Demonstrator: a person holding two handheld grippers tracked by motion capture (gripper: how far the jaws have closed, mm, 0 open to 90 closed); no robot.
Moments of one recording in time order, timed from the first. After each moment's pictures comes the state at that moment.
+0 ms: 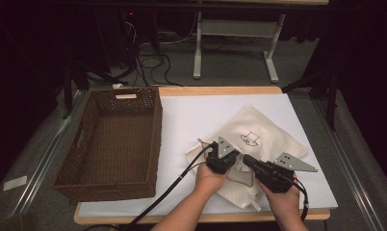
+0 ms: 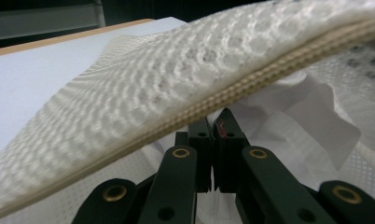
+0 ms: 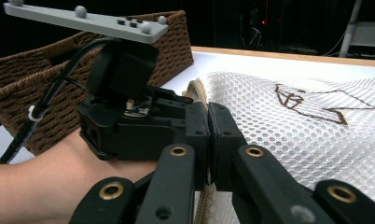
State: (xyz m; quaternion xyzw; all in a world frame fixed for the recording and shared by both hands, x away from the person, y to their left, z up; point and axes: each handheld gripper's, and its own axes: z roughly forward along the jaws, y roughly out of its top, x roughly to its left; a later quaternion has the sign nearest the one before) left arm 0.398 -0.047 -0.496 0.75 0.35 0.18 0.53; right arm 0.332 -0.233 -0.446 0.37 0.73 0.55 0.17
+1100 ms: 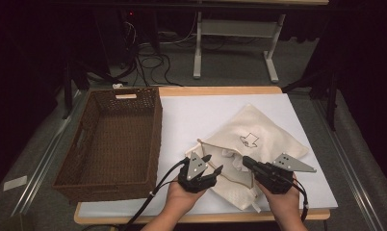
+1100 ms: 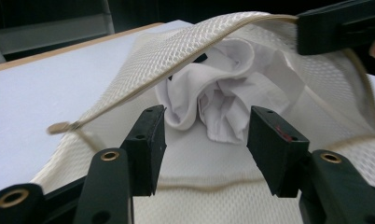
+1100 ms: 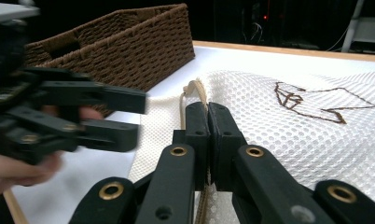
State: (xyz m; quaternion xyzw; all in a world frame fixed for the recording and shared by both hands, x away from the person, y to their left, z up) left arm 0.321 0.041 -0.474 0.75 0.33 0.21 0.53; right arm 0.330 -0.232 -0.448 0.37 0.73 0.55 0.16
